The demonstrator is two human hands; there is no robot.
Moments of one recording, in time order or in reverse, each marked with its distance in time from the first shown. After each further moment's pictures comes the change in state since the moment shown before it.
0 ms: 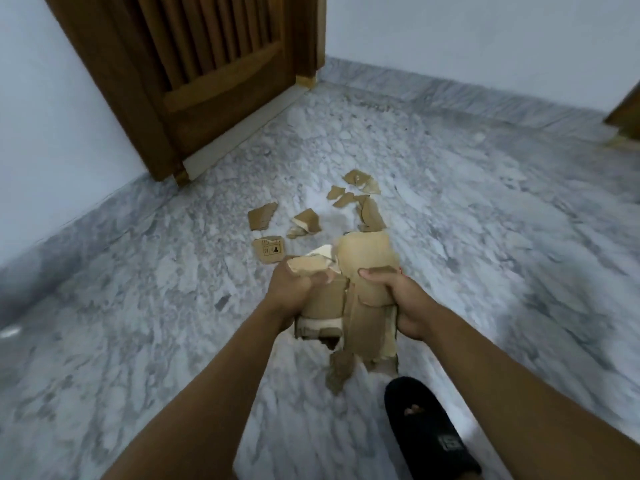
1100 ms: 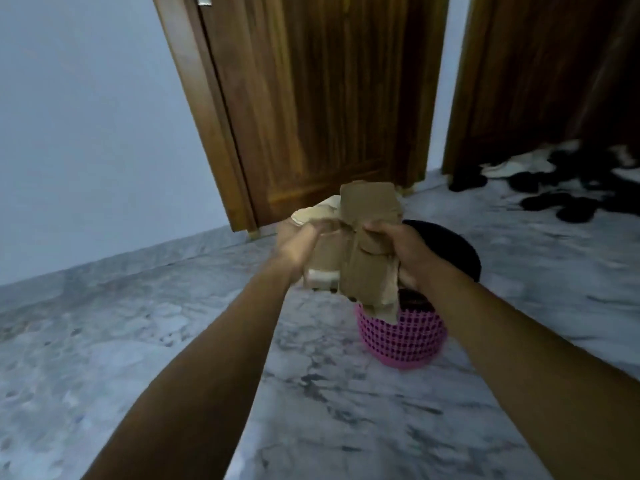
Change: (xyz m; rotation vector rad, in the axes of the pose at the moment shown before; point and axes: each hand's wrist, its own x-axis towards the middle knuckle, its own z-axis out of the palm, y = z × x) left_hand -0.171 0.300 0.893 0.146 -0.800 0.327; right_hand -0.414 -0.262 -0.716 0.341 0.774 -0.722
